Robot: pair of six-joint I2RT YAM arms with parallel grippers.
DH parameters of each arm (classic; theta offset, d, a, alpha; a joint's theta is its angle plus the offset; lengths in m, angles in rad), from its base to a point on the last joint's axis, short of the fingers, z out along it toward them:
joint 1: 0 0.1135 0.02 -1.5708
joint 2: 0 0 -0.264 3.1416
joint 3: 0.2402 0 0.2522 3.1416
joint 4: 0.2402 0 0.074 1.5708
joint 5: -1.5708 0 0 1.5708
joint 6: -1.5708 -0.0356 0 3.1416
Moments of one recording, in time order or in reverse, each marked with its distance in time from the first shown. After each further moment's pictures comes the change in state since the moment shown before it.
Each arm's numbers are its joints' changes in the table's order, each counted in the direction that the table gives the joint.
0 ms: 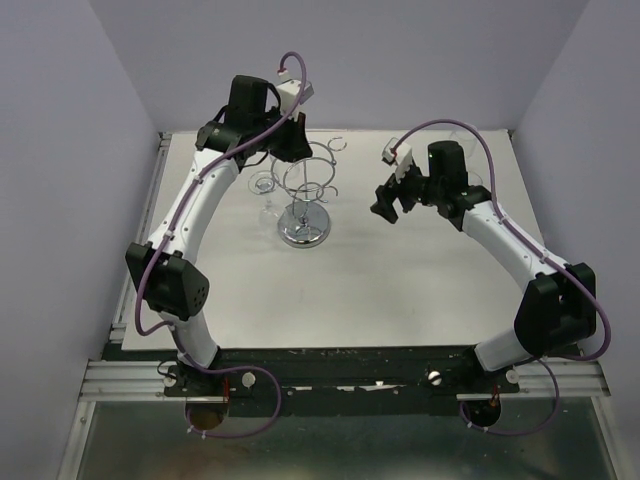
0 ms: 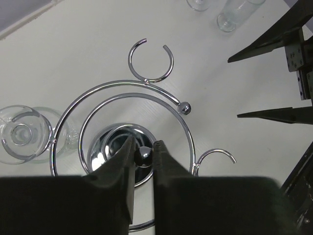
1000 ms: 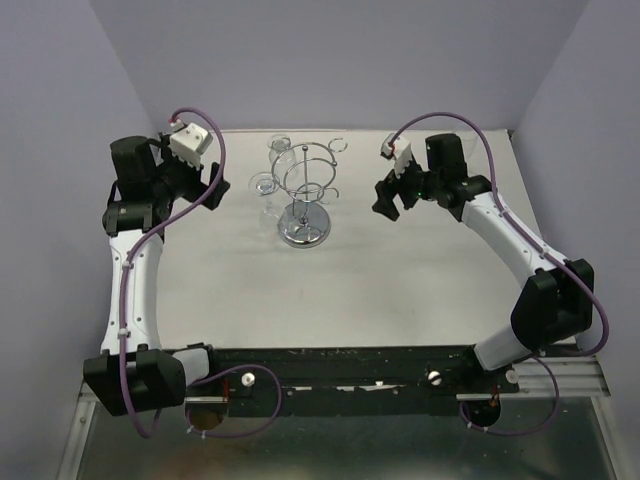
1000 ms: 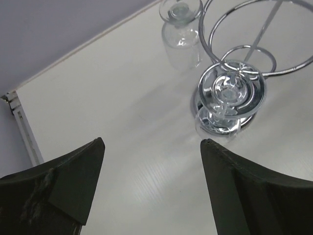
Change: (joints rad) left arm 0.474 -0.565 -0.616 -0.210 -0.085 -0.335; right arm 0.000 0.037 0.105 0.154 -0.026 0.005
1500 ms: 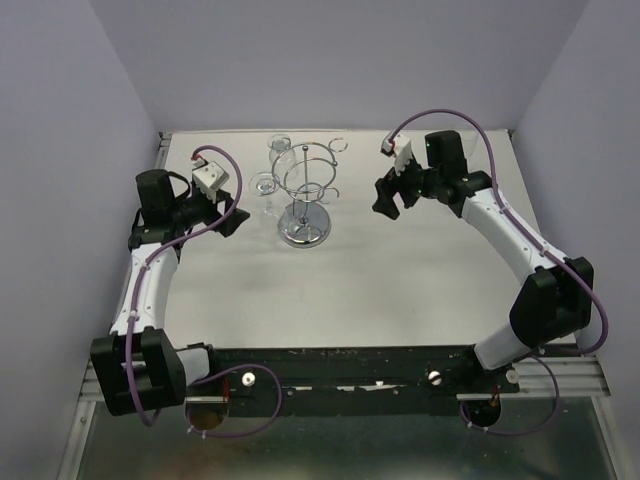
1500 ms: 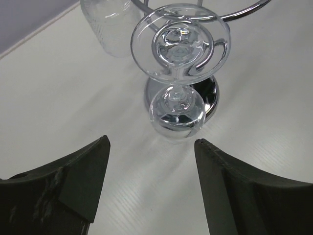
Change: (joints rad) left arm 0.027 -0.017 -0.389 -0.236 -0.288 -0.080; right arm 0.000 0.009 0.026 0.044 0.000 -0.024
